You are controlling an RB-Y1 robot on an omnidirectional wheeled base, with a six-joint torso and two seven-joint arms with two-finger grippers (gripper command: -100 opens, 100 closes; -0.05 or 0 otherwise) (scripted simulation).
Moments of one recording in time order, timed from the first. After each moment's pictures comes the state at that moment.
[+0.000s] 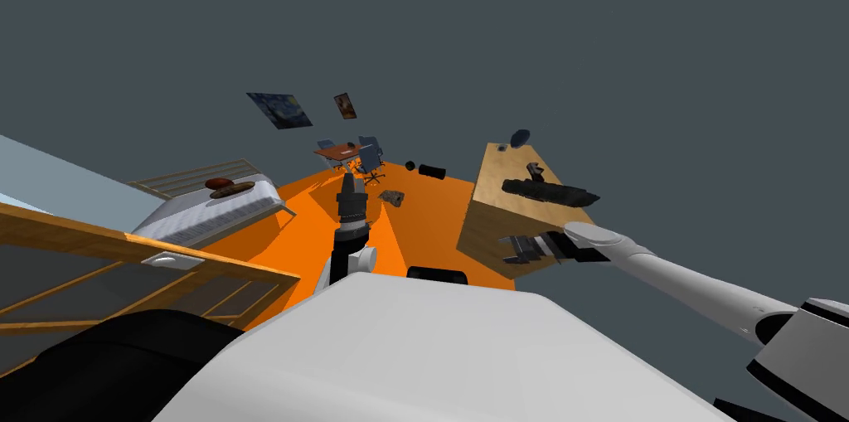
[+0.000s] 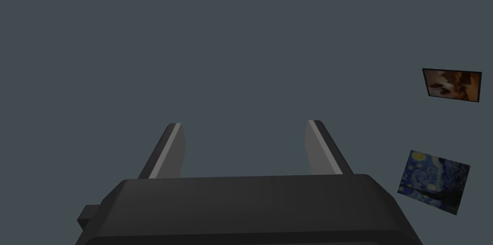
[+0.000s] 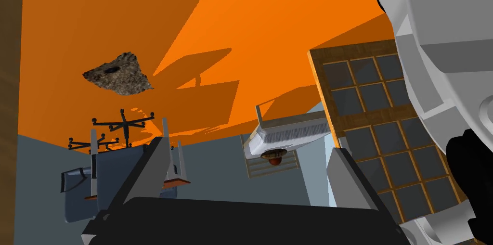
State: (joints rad) left arm 0.50 -0.03 0.03 -2.28 -0.10 -0.55 -0.13; right arm -0.29 -1.12 0.76 -1.01 0.86 -1.22 0.12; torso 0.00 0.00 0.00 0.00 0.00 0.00
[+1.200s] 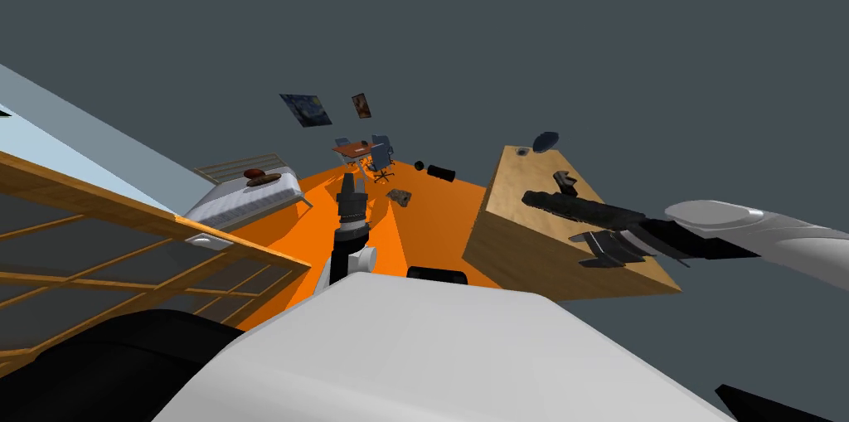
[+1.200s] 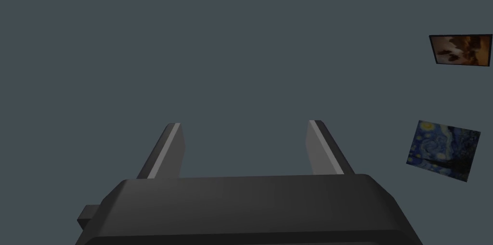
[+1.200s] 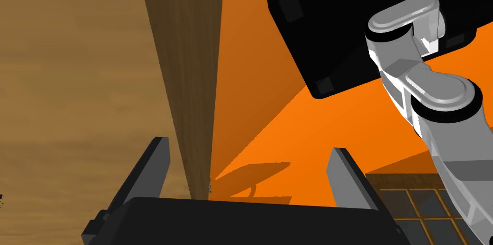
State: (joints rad) left arm 0.50 -0.03 0.03 -2.28 -0.10 -0.55 -0.13; right arm -0.52 -1.36 0.88 -0.60 1.03 -1.35 0.22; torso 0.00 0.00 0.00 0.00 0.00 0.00
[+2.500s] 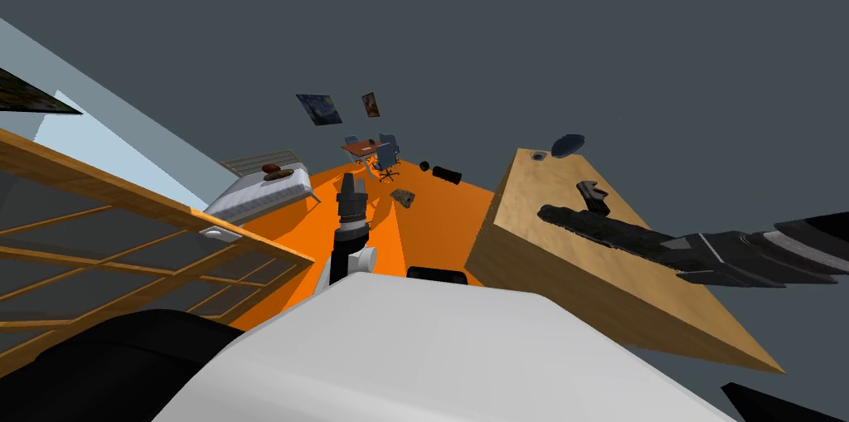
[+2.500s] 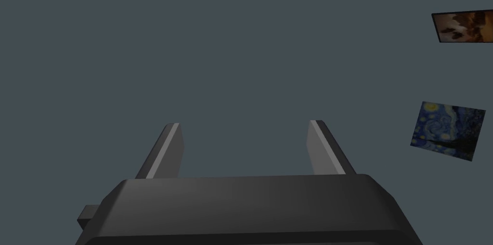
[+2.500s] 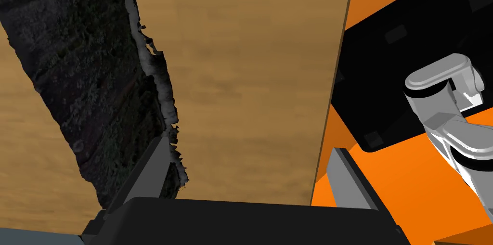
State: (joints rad) left arm 0.50 -0.03 0.03 -2.28 -0.10 -0.55 -0.13; right arm -0.61 -1.56 0.94 -0.46 1.10 -1.39 0.24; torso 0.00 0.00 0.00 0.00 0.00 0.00
